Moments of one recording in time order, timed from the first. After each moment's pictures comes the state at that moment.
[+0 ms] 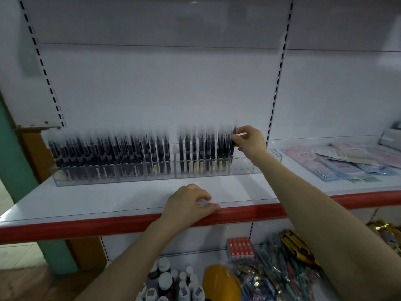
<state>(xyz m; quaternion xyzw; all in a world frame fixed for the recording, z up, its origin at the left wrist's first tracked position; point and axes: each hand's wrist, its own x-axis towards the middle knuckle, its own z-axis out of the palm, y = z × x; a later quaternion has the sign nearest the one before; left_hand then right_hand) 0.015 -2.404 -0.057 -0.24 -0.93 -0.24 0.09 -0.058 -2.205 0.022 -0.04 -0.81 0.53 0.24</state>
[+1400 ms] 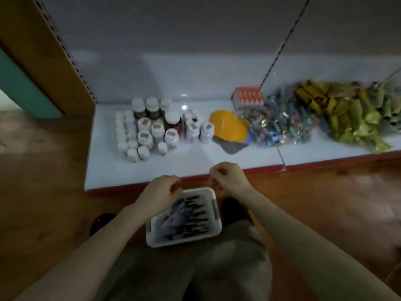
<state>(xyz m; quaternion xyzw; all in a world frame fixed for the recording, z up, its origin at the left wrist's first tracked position) 0.151 -2.548 -0.435 -0.19 -0.92 -0.29 -0.19 0.169 -2.346 -0.403 -0.13 -0.86 0.47 -0.16</state>
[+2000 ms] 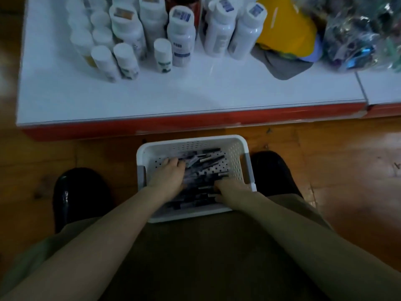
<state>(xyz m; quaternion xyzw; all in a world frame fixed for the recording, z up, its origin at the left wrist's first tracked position) 0.169 -2.551 -0.686 -0.23 -0.92 -0.06 -0.31 0.210 -2.379 -0.653 -0.01 -0.87 0.11 -0.48</state>
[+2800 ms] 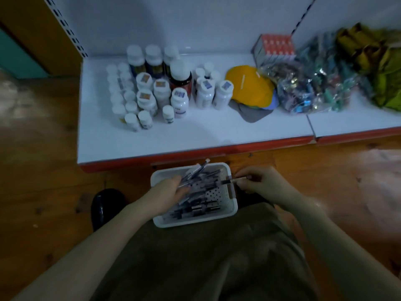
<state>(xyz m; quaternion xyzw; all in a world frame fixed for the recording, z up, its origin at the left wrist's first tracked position) 0.171 -2.564 -0.501 -0.17 -0.86 -0.31 -0.37 0.207 -2.318 -0.451 -0.08 -0.85 0.46 -0.24</state>
